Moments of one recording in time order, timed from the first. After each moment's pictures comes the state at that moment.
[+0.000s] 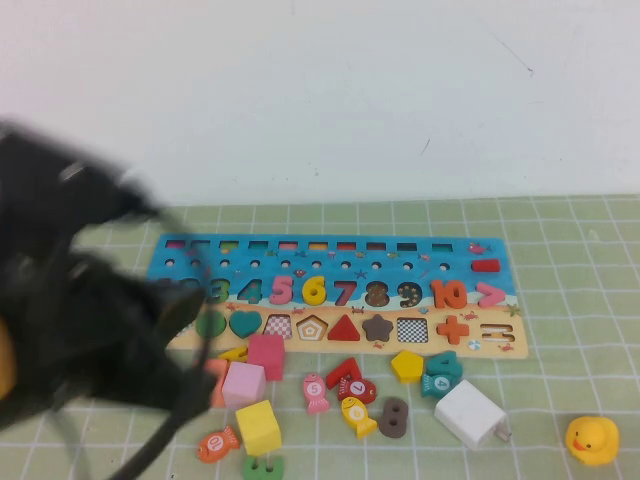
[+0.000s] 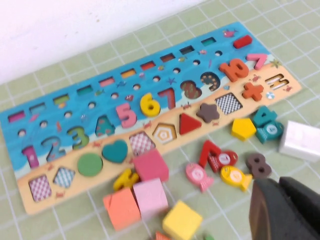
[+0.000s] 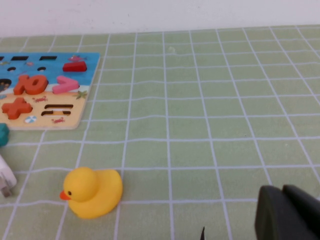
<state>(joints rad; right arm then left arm) 0.05 -0.01 0.02 -0.20 0.41 0.23 -0.75 0.95 -0.95 0.26 0.71 -0.37</state>
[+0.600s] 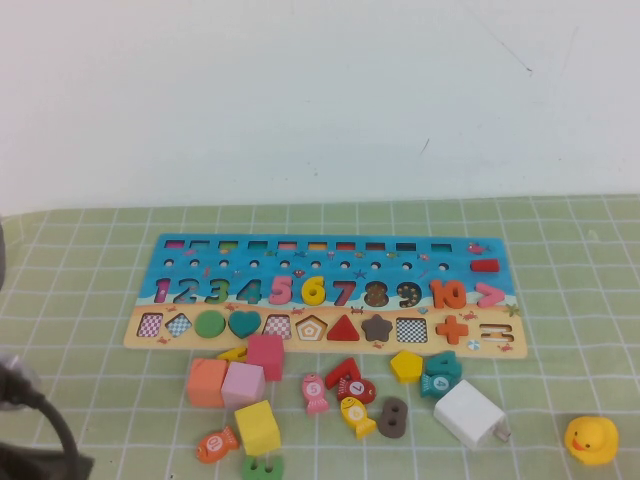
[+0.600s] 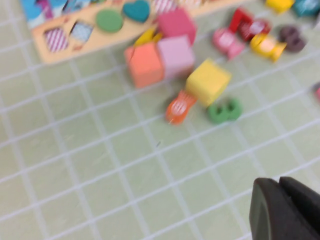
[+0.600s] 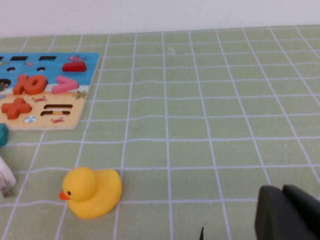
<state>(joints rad) 0.05 -0.01 0.02 -0.20 0.41 0.23 -0.75 0.69 -0.72 0.21 0.97 -0.42</state>
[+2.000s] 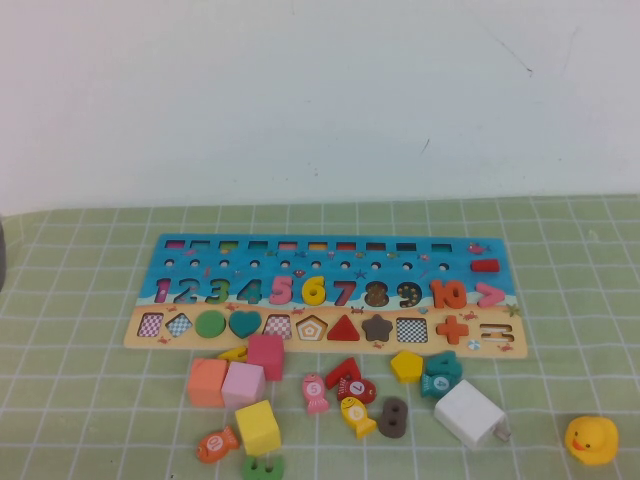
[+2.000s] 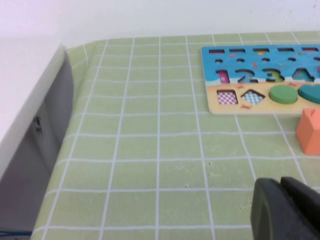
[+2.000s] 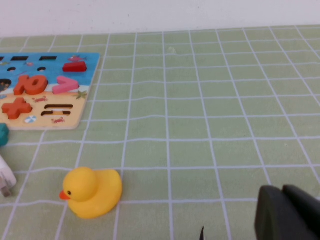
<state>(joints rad) 0.05 -0.01 0.02 -0.20 0.41 0.23 -0.01 -0.01 0.03 -0.04 0.35 0.00</state>
